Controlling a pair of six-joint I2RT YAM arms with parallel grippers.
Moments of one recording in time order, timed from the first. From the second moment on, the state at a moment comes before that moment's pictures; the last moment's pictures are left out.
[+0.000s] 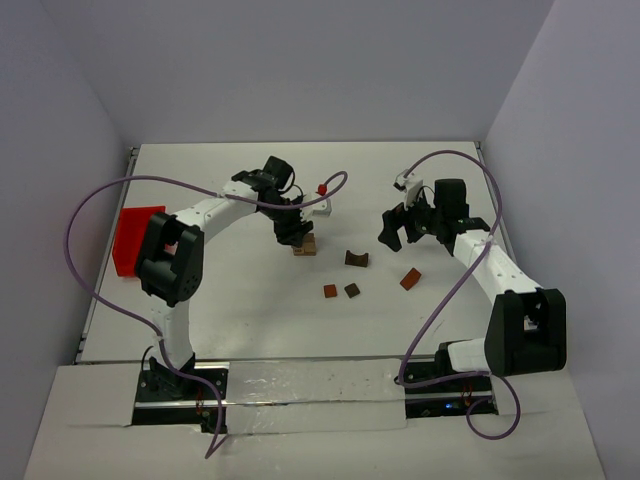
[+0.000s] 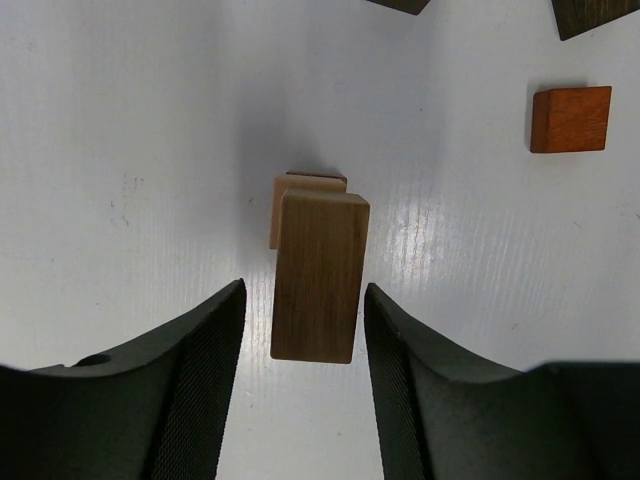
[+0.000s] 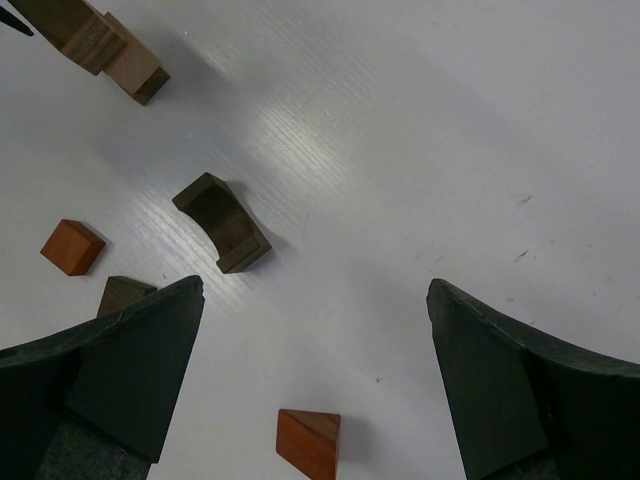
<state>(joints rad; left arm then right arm) -0.54 1.99 1.56 -0.75 0.53 0.88 0.07 1.33 0.87 -0.29 -0.57 -0.36</state>
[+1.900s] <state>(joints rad) -0.54 1.99 1.58 -0.75 0.54 0.87 0.07 1.35 0.87 -0.29 -0.57 -0.36</state>
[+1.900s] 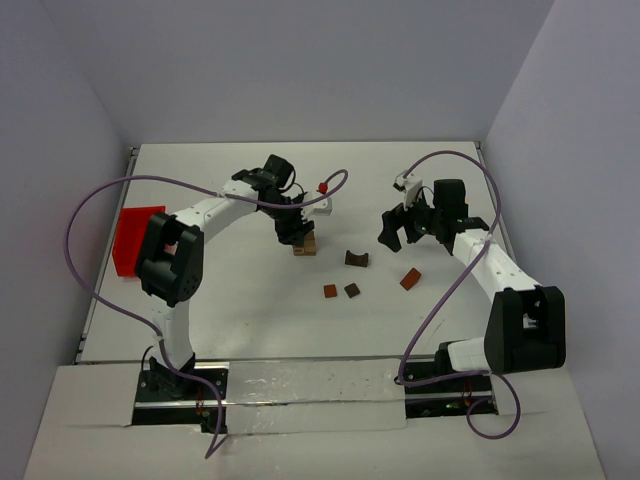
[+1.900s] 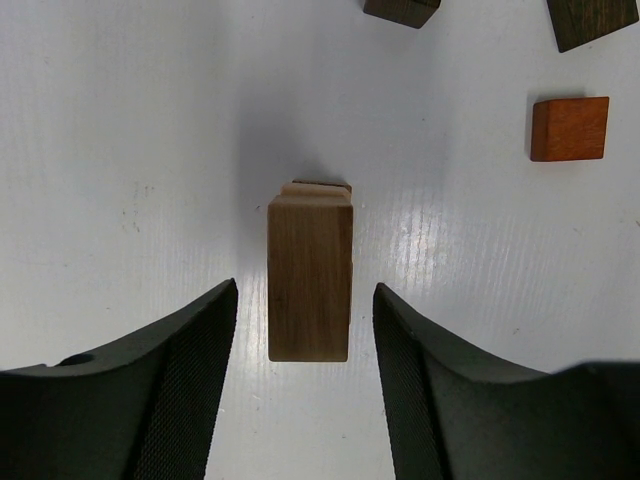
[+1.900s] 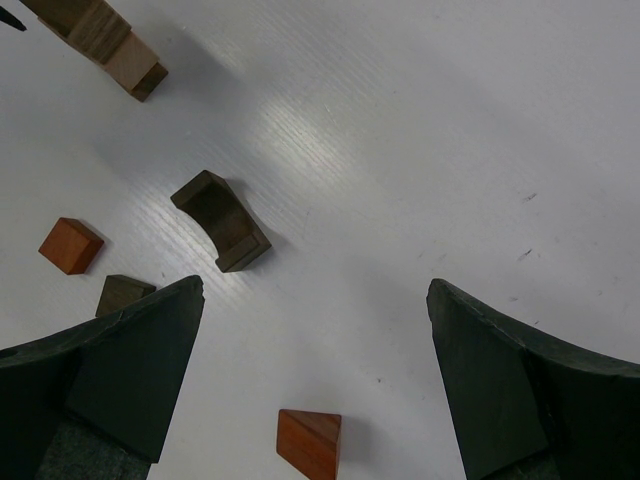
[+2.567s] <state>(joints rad) -0.55 1.99 1.58 -0.75 0.54 0.87 0.07 1.35 0.87 -0.29 -0.57 -0.36</state>
